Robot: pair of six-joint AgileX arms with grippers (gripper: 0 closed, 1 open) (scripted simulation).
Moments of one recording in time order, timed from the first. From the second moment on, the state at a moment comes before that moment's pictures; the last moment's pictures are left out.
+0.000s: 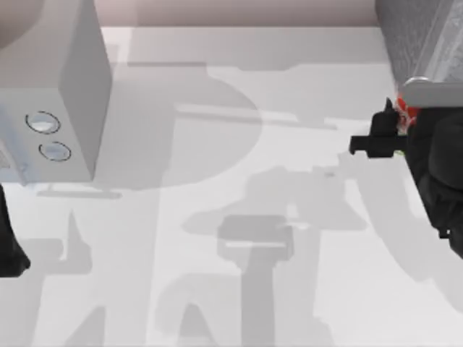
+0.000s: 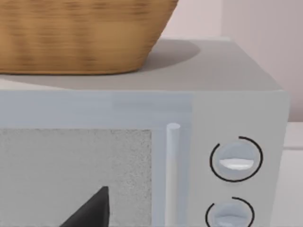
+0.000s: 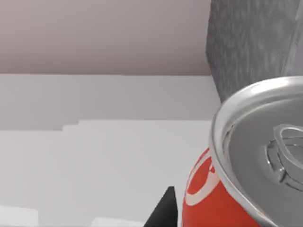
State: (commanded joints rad) left arm 0.00 0.00 0.00 0.00 0.00 0.00; right arm 0.41 1.73 0.55 0.94 0.44 0.10
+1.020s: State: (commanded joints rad) left arm 0.00 0.00 0.00 0.00 0.00 0.00; right arm 0.35 1.27 0.49 0.59 0.36 0.09
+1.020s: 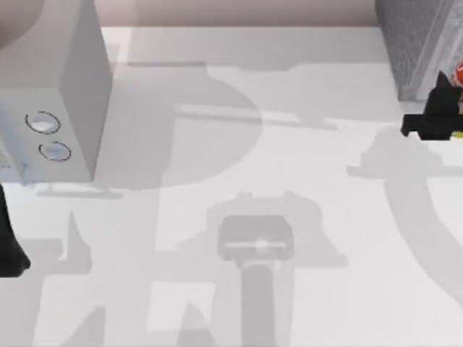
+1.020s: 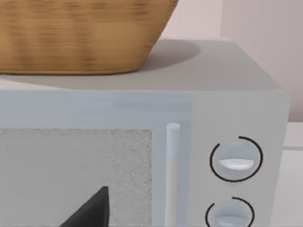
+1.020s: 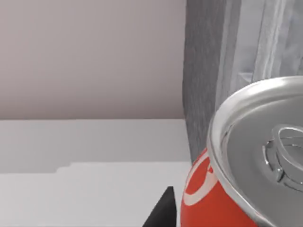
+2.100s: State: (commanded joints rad) left arm 0.00 0.00 0.00 0.00 0.00 0.00; right arm 0.00 0.00 0.00 0.00 0.00 0.00
